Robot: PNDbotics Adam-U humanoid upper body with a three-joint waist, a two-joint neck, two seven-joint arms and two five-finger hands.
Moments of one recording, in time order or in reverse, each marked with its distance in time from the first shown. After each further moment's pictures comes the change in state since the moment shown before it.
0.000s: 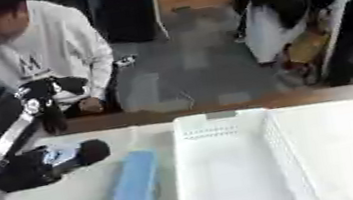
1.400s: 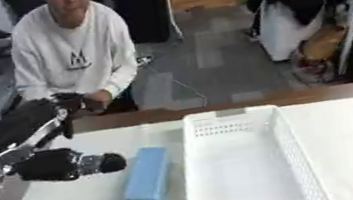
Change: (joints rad) left arm 0.004 0.191 -0.047 0.147 -0.171 -0.078 -0.277; right arm 0.043 -0.035 -0.034 0.000 -0.074 0.000 0.000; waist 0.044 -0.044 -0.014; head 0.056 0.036
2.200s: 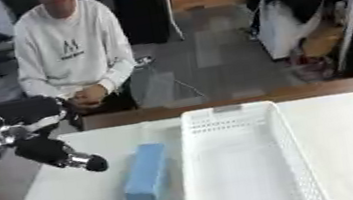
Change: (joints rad) left arm -0.181 0.118 -0.138 0.260 -0.065 -0.143 -0.210; right arm 0.033 -0.017 0.010 0.000 -0.007 0.000 0.000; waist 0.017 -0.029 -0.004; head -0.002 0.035
